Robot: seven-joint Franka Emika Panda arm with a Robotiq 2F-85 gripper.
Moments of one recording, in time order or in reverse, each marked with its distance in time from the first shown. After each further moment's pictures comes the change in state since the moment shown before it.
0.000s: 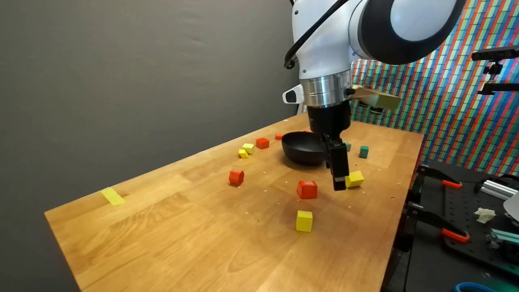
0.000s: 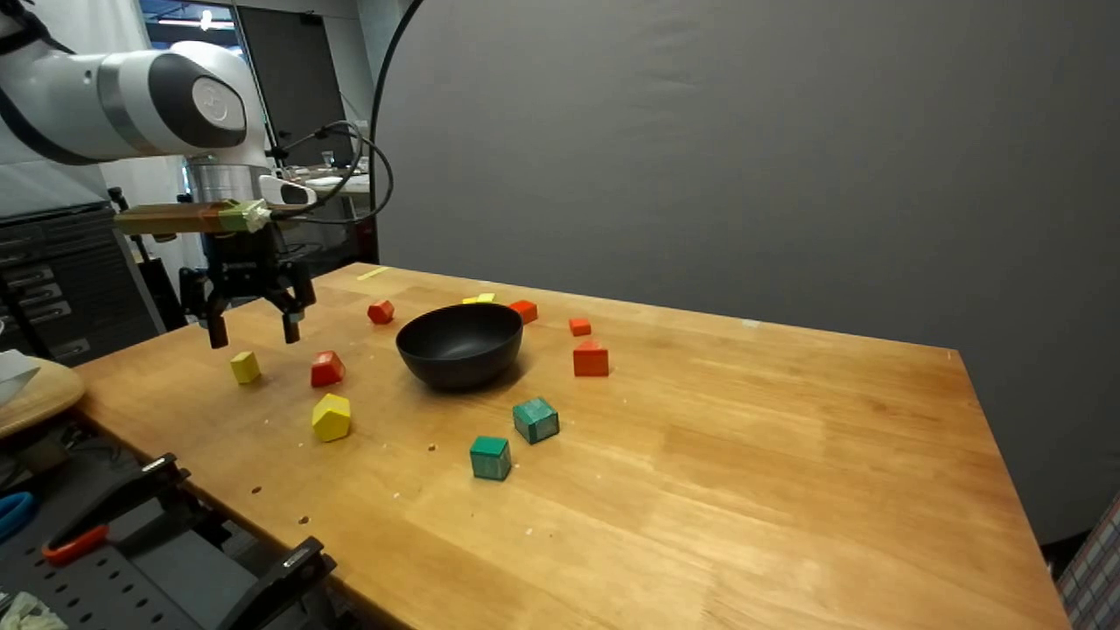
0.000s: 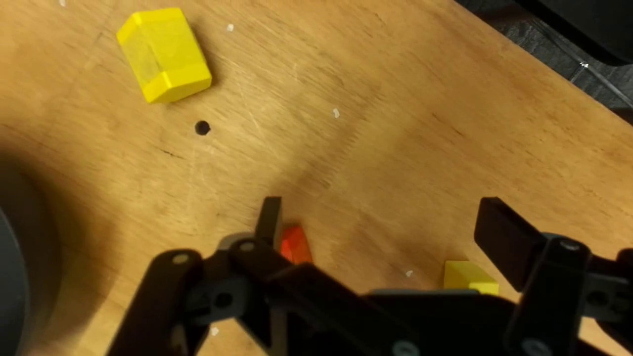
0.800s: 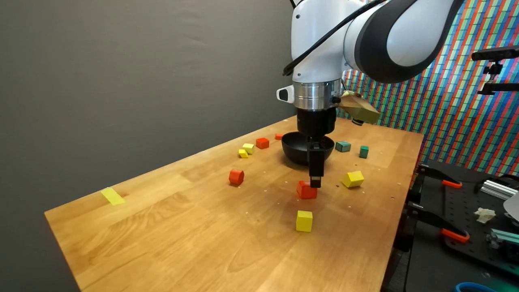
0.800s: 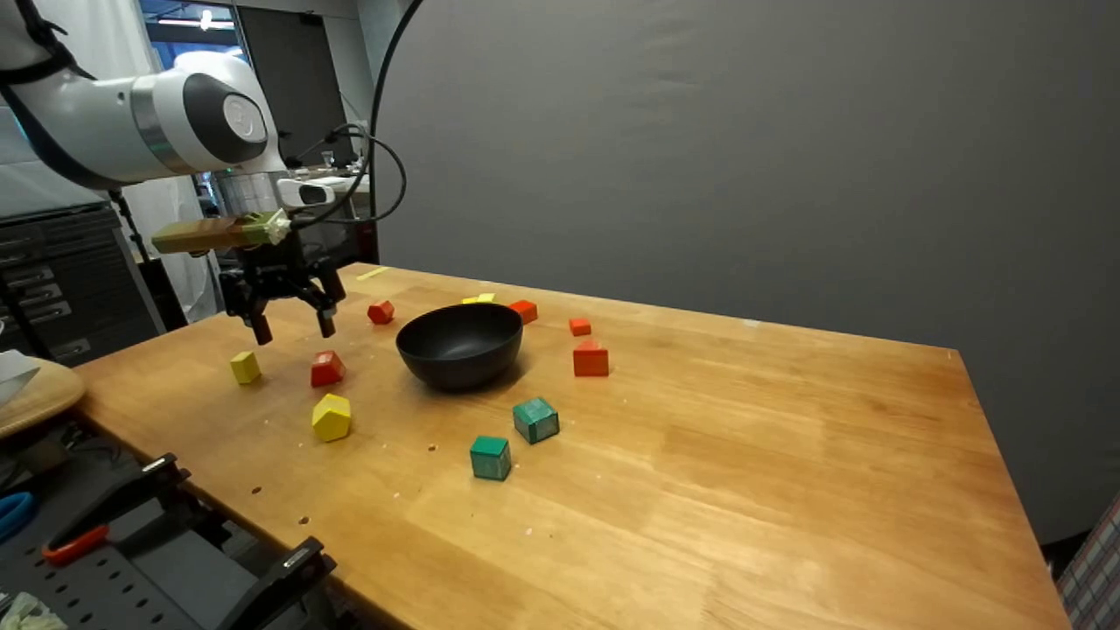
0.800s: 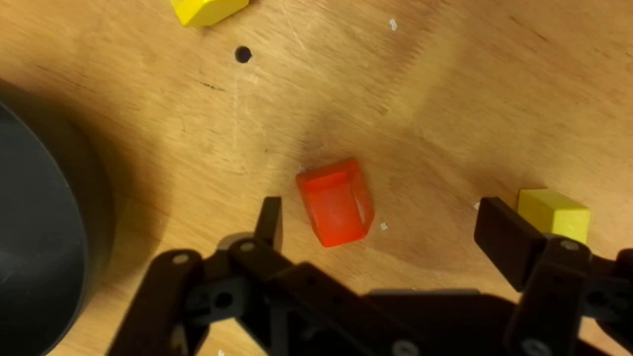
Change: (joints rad) arm -0.014 0.059 -0.029 0.017 -0.148 0.168 0.162
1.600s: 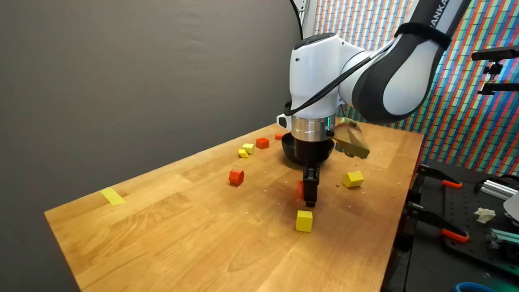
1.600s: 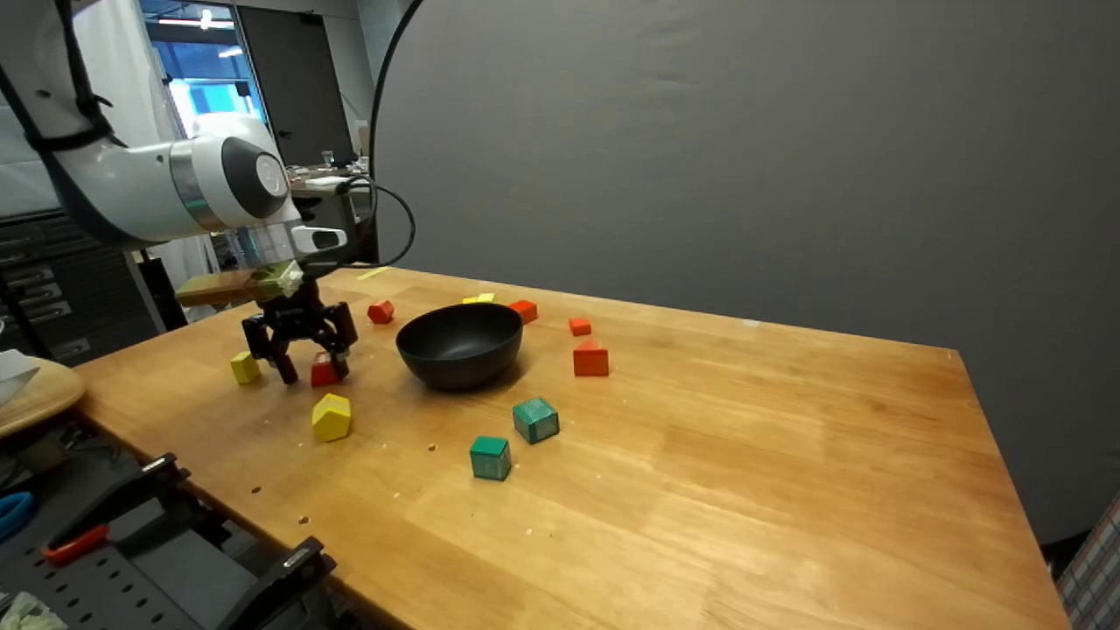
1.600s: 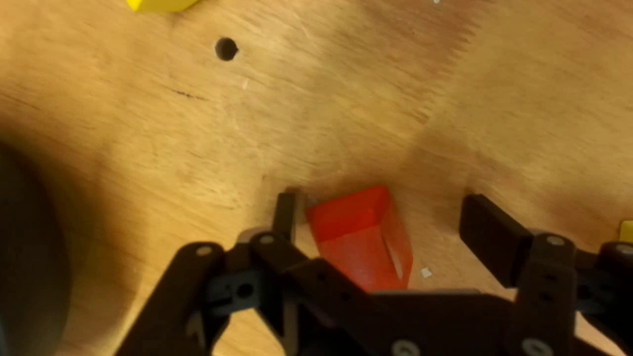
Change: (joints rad) arm 0.079 0.168 -0.104 0.032 -0.142 0.142 0.166
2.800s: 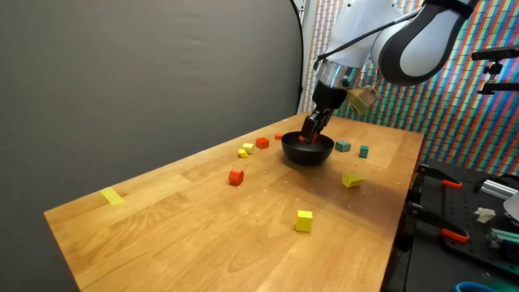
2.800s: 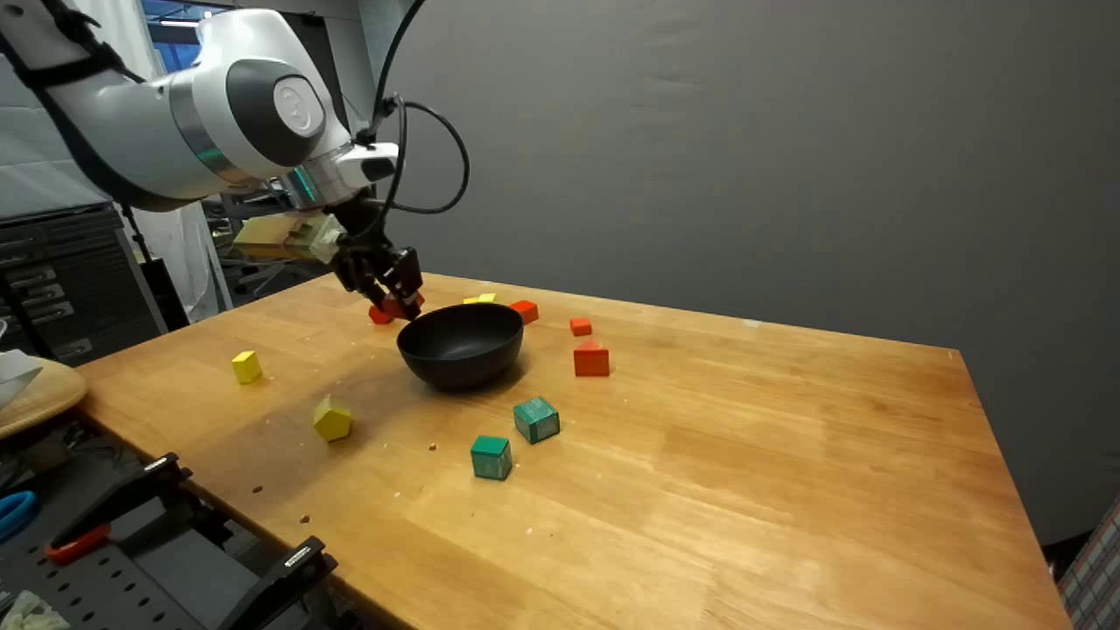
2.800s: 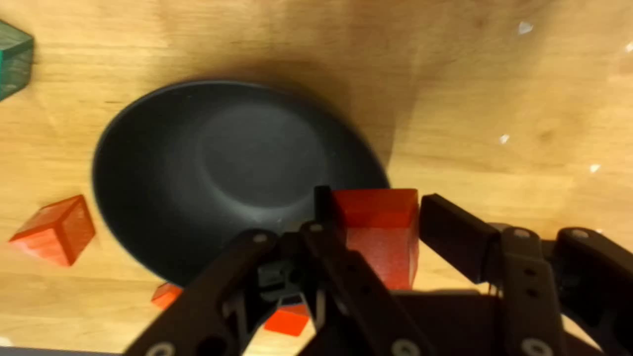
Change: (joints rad) arm 0.028 -0.270 -0.330 -0.214 -0.034 0.321 0.162
